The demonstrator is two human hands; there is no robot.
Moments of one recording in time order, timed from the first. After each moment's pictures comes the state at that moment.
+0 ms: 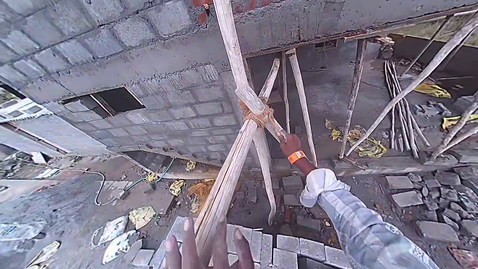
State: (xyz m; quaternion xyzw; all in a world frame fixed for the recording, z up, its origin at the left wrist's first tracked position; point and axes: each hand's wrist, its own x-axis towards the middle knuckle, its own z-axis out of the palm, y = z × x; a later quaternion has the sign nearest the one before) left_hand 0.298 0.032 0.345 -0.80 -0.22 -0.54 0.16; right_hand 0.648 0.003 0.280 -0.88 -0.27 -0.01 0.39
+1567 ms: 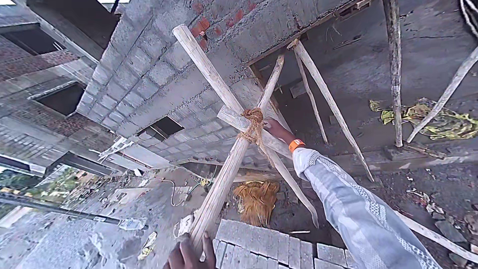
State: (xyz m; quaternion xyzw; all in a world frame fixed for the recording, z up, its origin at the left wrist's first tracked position) left_hand 0.324 0.035 0.336 -0.77 -0.45 -0.30 0.34; right_hand 0.784 0.057 0.276 -0.62 -0.47 0.05 0.62
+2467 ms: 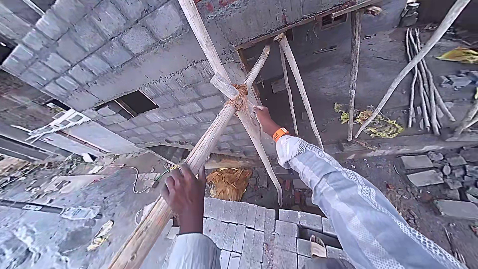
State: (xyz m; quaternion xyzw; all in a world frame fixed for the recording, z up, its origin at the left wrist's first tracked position) left_hand 0.312 0.038 0.343 -0.81 -0.41 -0.31 0.28; right_hand 0.636 -0.029 0.326 -0.60 -0.15 0.20 0.76
